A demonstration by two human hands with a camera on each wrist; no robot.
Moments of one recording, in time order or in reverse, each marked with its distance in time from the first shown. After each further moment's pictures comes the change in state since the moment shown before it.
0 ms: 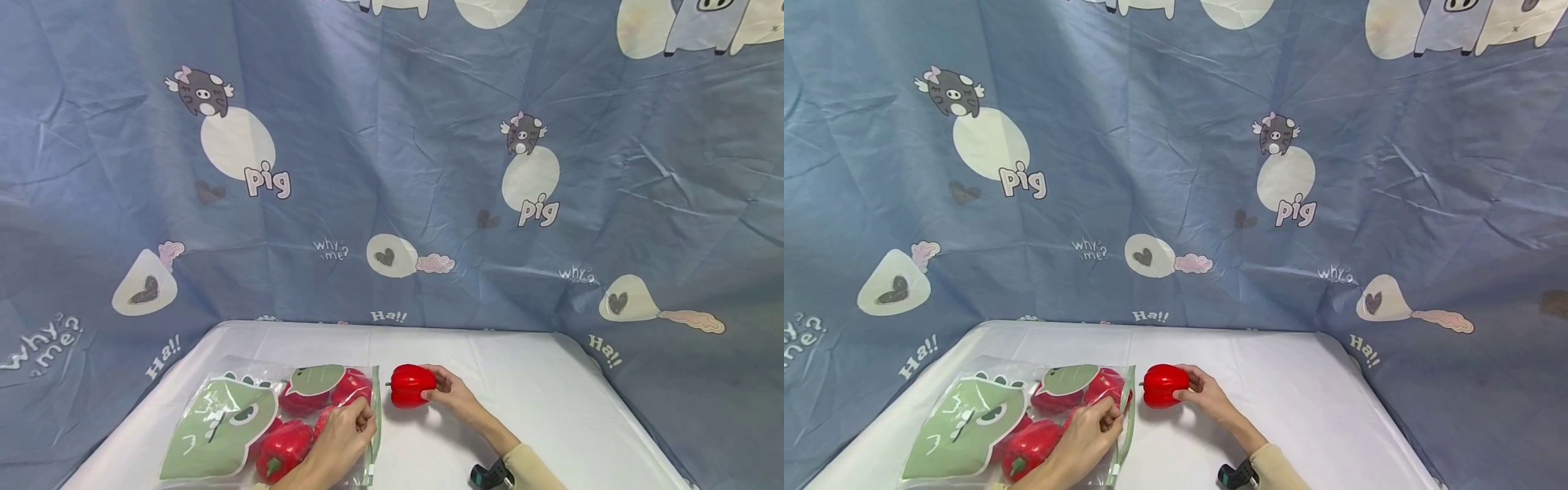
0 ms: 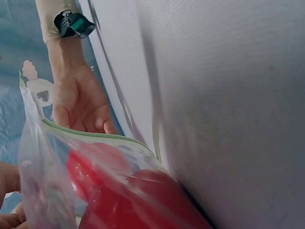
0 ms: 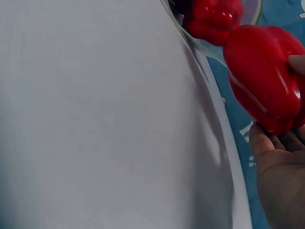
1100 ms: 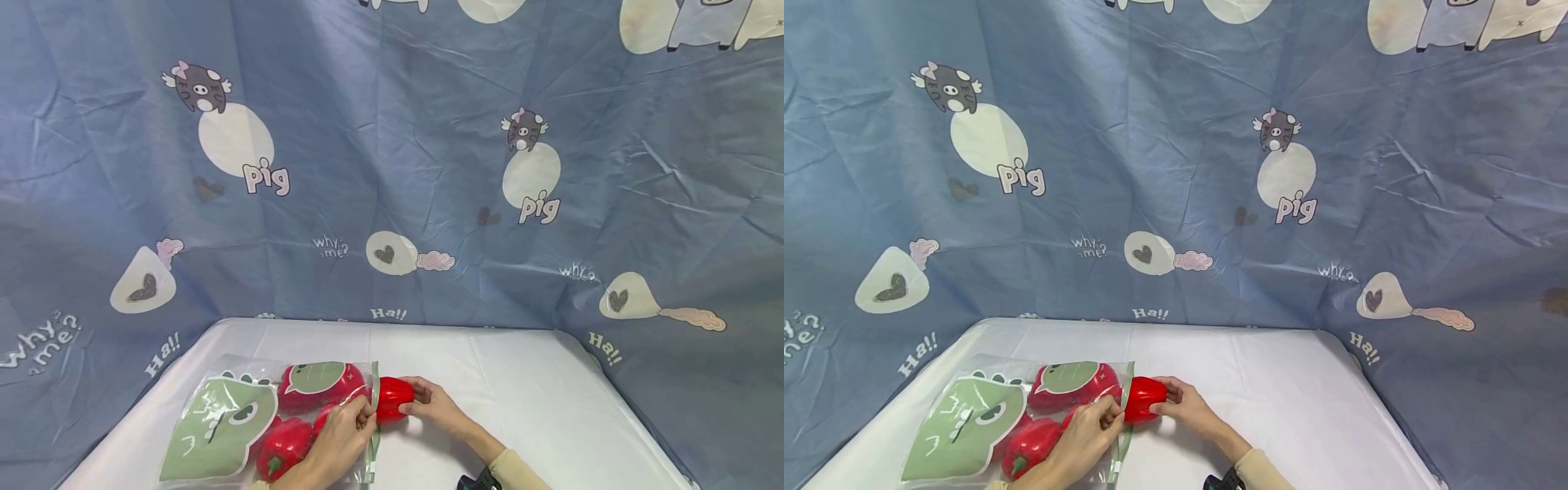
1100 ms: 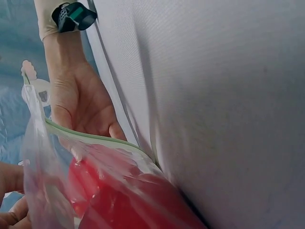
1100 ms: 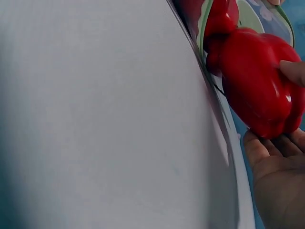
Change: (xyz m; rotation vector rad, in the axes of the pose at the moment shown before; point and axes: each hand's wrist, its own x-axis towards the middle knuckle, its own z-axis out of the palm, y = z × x) left_hand 0.001 0.003 -0.002 -0.039 -0.086 -0.062; right_hand -0.007 -0.015 0.041 -0.016 -0.100 0.013
